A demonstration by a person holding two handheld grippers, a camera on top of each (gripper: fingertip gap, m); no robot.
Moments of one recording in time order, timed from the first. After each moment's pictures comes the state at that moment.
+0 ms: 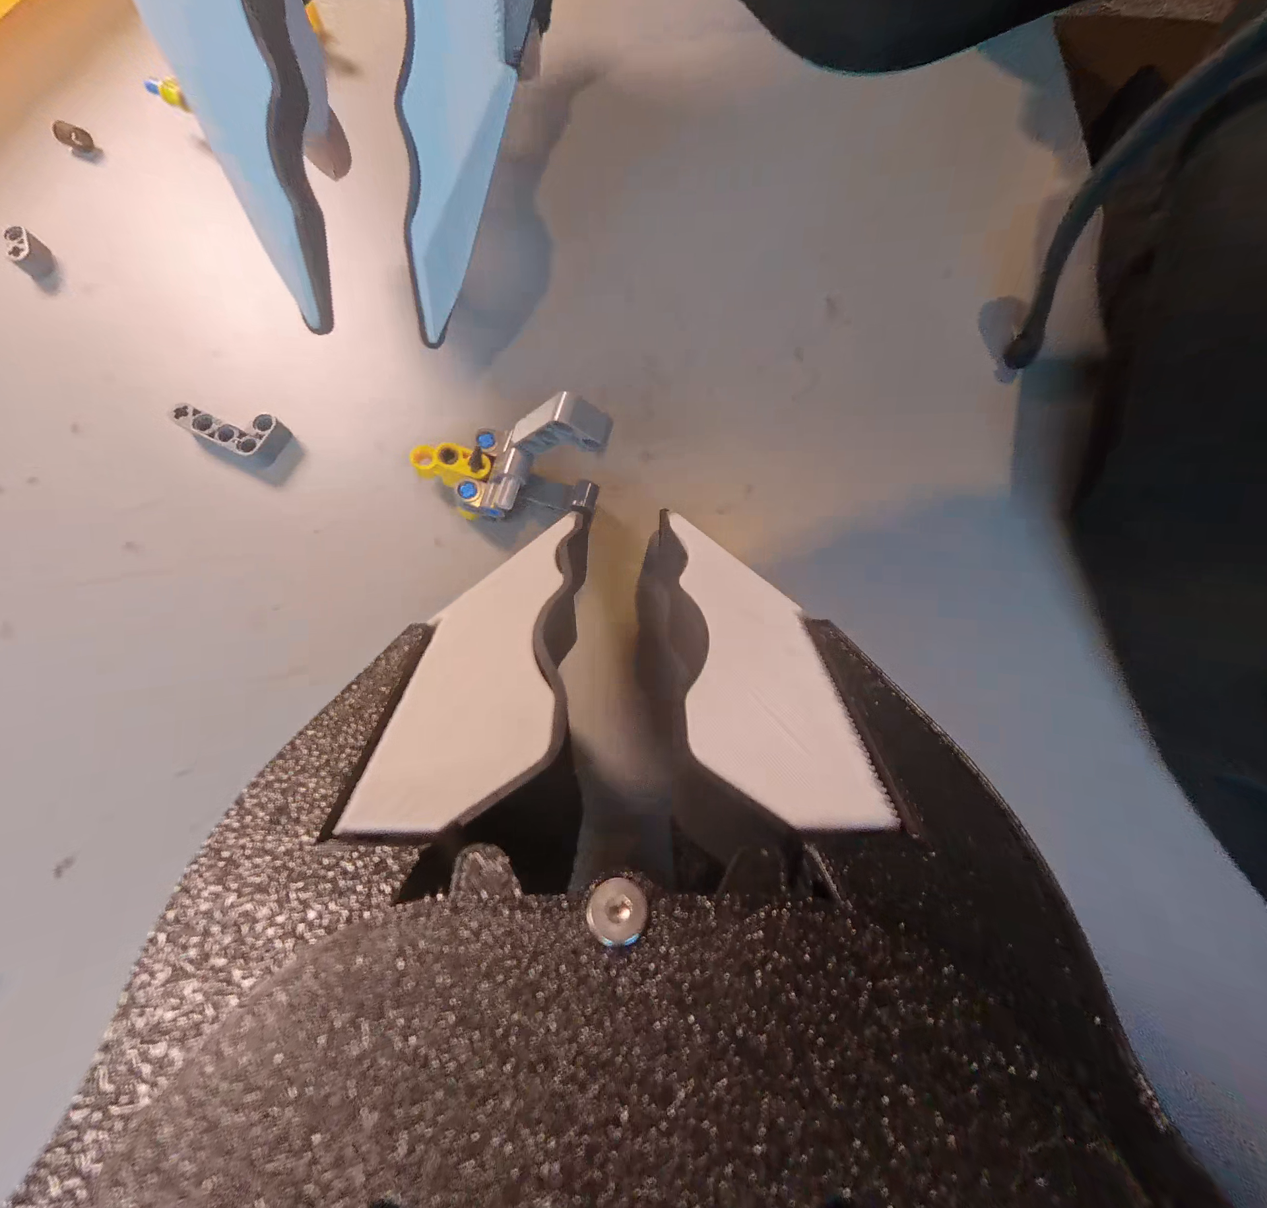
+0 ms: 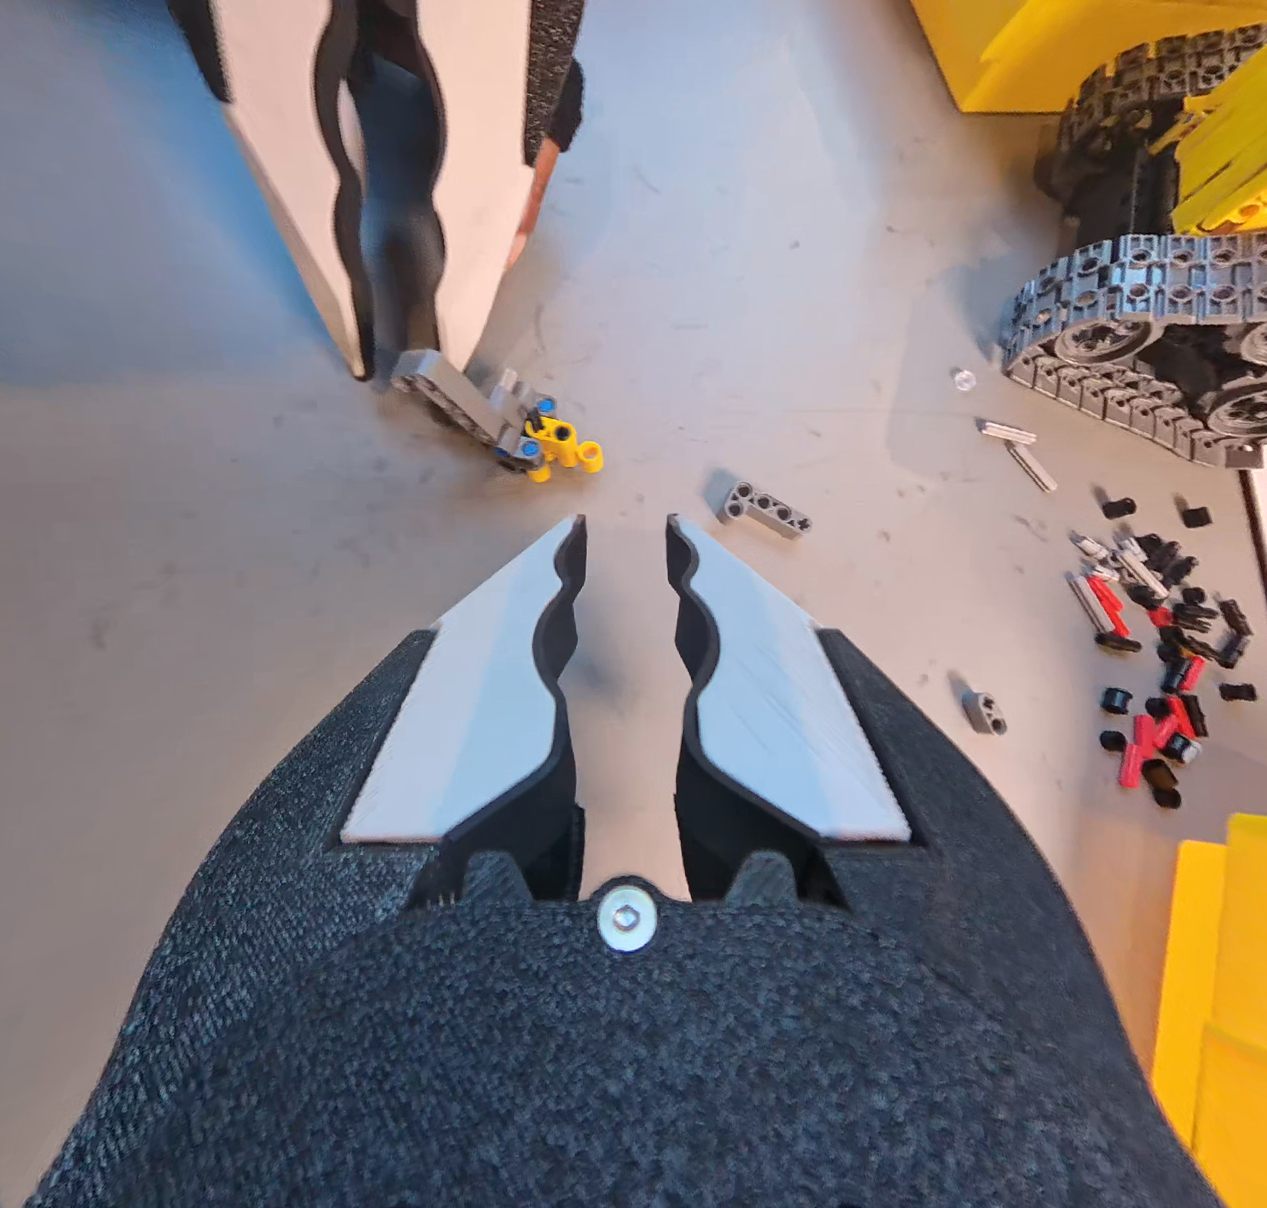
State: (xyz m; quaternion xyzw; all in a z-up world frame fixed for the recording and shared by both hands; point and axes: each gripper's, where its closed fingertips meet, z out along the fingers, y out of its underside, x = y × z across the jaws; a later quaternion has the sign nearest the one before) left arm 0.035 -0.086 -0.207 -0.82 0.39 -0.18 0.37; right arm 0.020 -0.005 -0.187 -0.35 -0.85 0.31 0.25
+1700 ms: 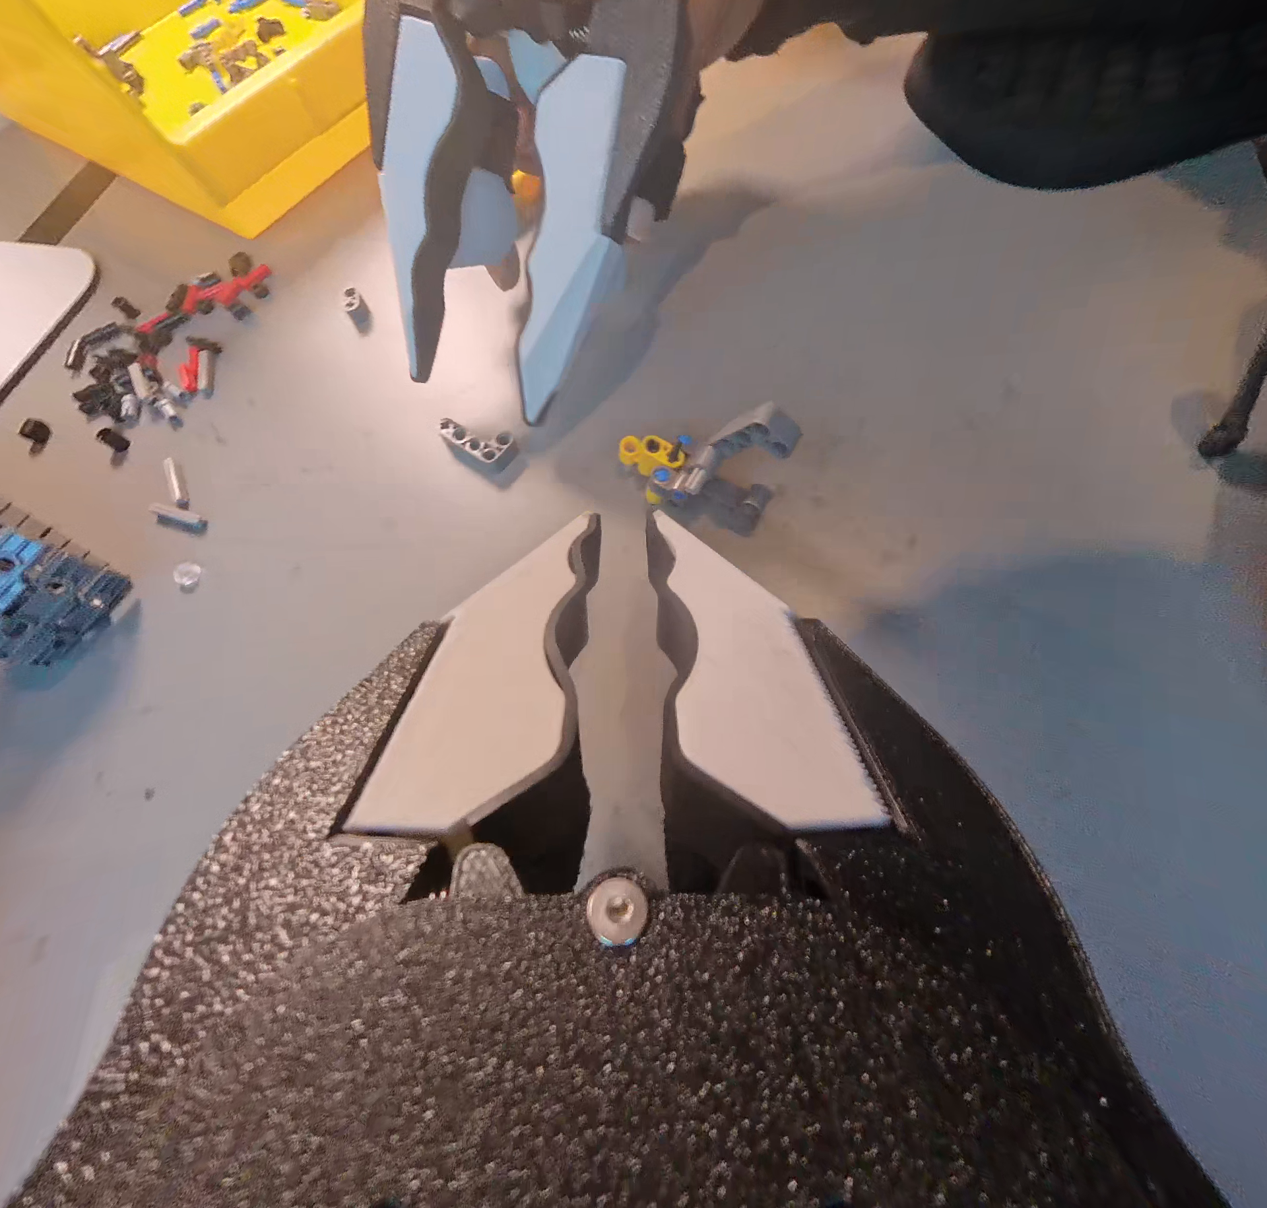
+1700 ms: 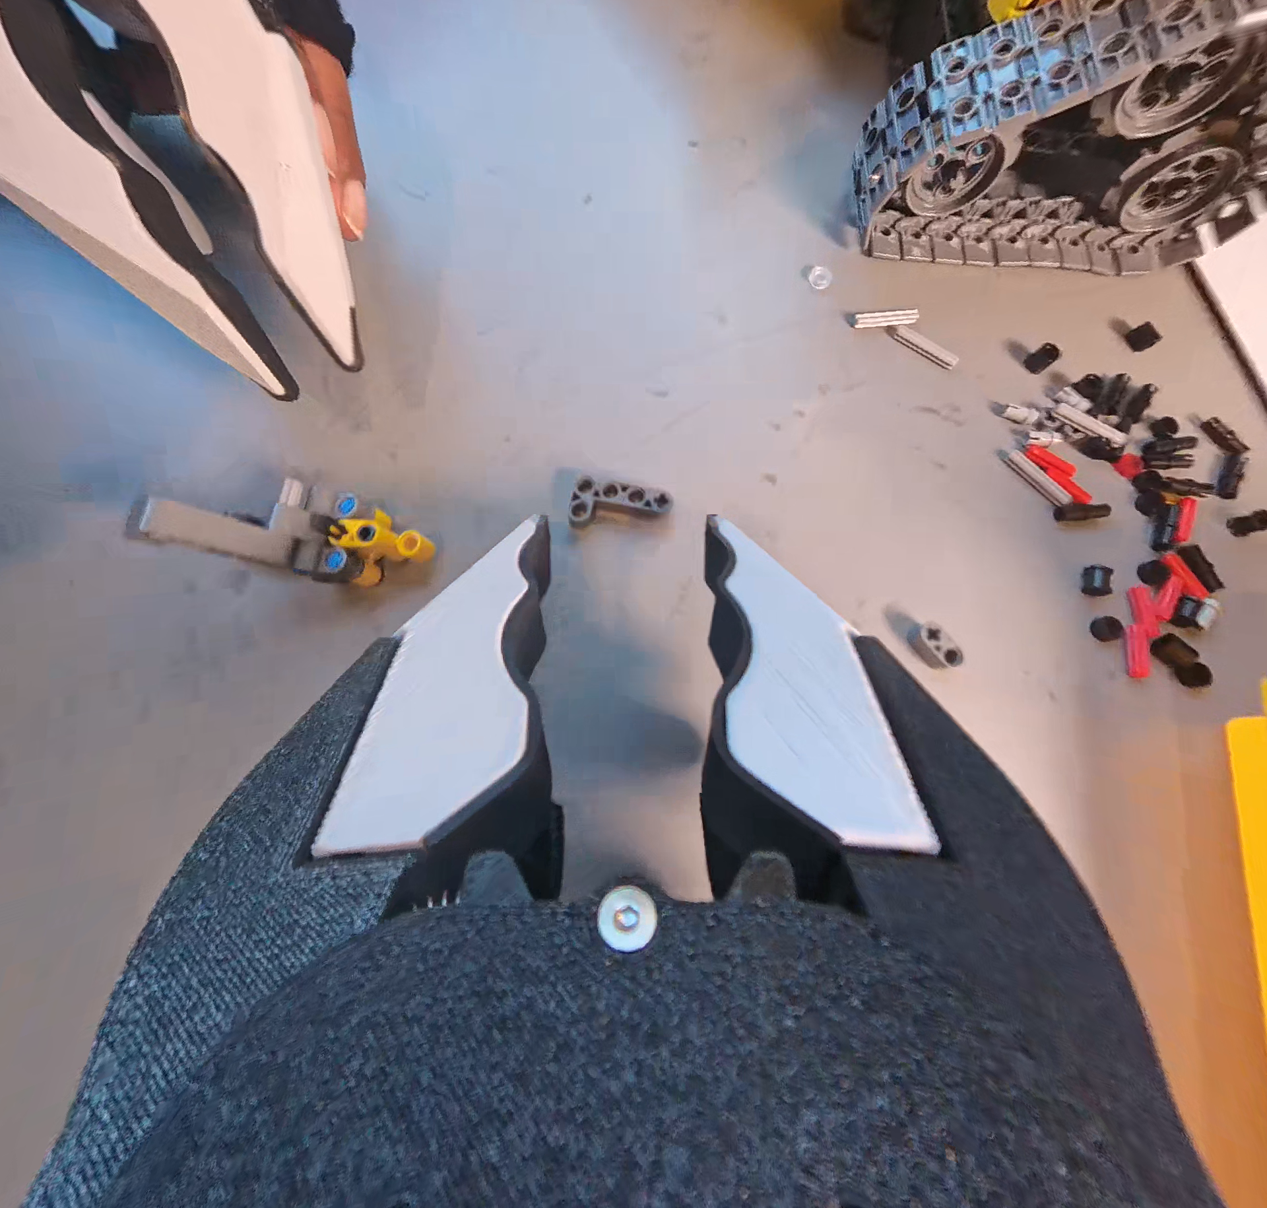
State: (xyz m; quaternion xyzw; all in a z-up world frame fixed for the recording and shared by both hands) left arm -0.004 -0.050 -0.183 -0.82 0.33 -0.12 0.46; right arm -0.018 0.035 -0.199 -0.49 -0.77 0.32 0.24
